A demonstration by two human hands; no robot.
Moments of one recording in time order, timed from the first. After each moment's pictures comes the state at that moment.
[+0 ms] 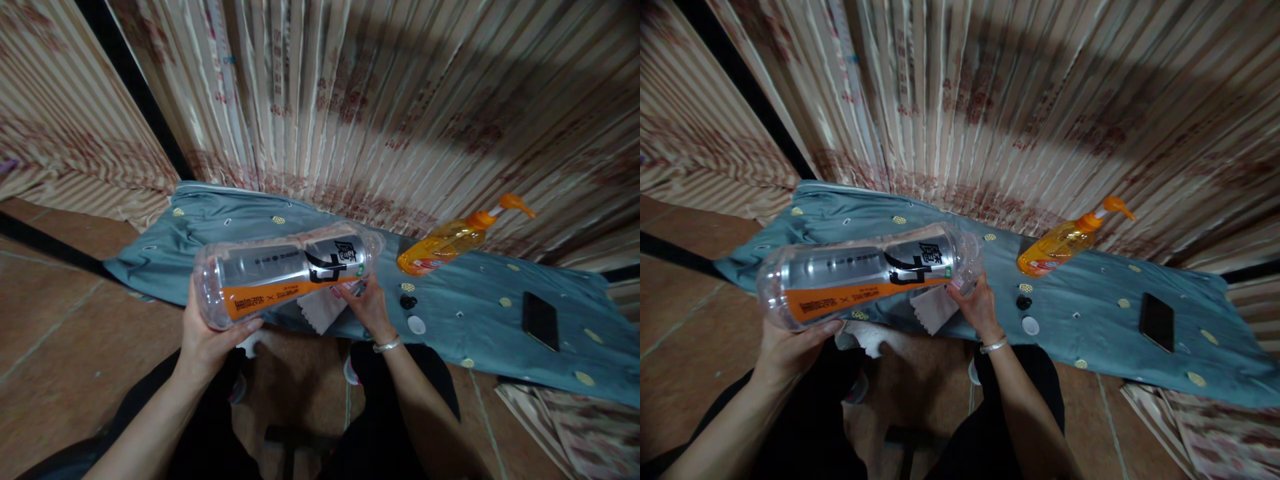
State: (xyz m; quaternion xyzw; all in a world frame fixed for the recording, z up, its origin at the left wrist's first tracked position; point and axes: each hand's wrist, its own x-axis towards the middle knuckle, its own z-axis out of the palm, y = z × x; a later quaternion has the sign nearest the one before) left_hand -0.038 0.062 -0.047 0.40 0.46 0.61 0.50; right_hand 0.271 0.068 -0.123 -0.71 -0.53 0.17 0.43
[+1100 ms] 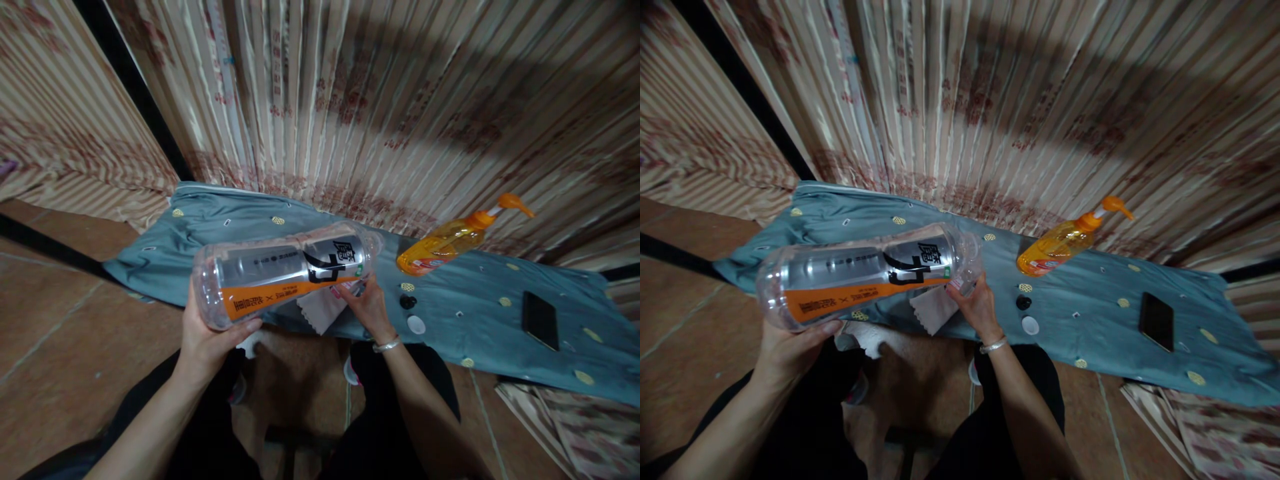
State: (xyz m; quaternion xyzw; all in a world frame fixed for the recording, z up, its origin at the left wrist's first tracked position) left_hand -0.033 0.063 -0.042 0.39 0.48 0.61 0.49; right_hand 0.272 0.068 -0.121 -0.72 -0.53 0.17 0.42
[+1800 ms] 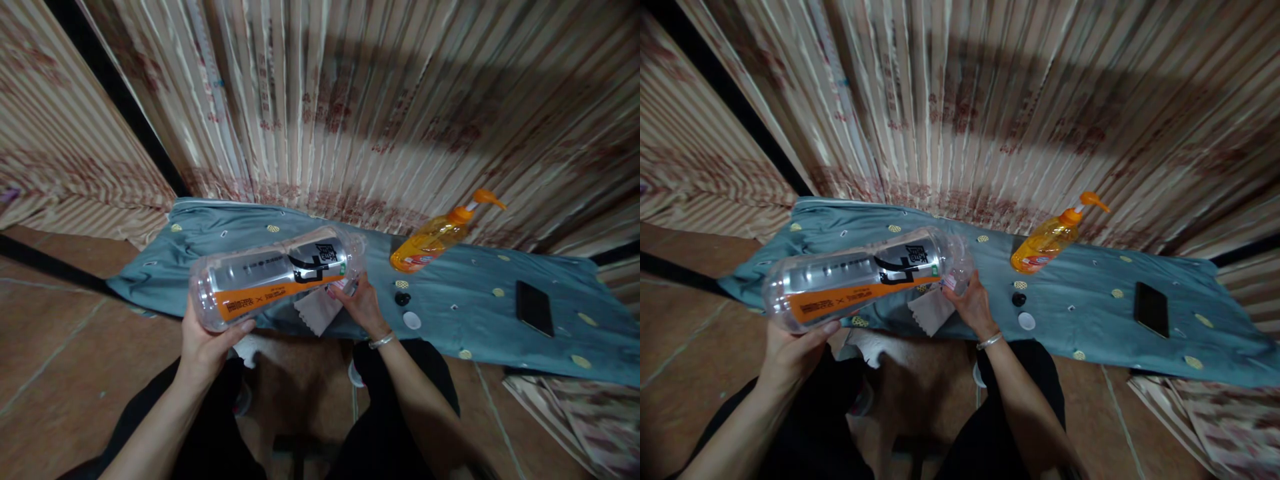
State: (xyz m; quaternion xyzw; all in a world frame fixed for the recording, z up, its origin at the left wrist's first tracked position) left_hand -0.038 0.064 -0.046 0.40 0.45 0.61 0.52; right_hand 0.270 0.073 -0.128 -0.71 -0.54 0.16 0.42
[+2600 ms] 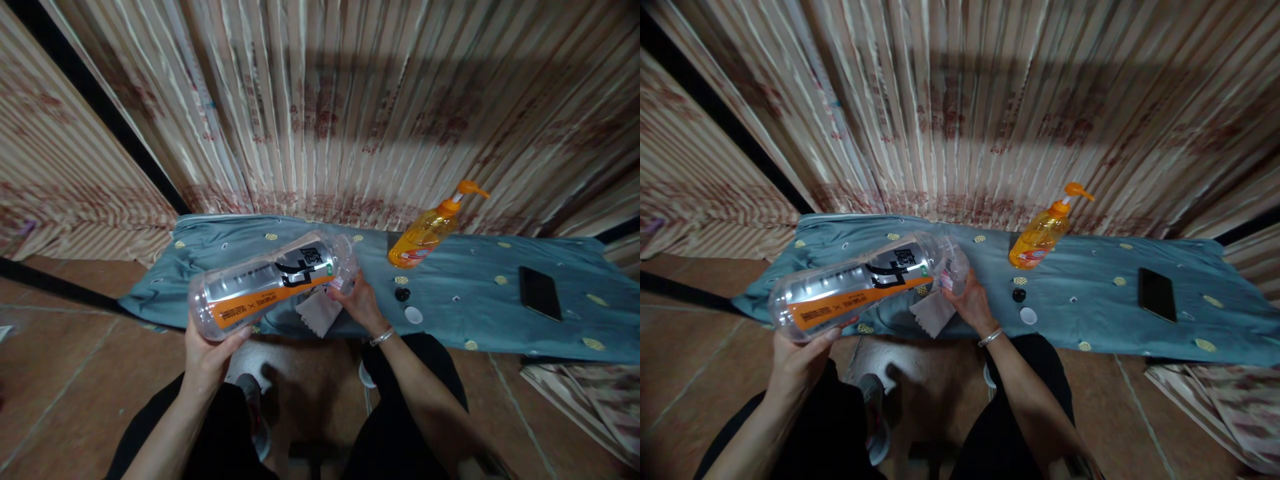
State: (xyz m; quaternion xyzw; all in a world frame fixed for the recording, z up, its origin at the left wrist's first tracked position) left_hand -0.054 0.063 -0.054 0.44 0.46 0.58 0.51; right_hand 0.263 0.070 -0.108 -0.71 -0.54 0.19 0.41
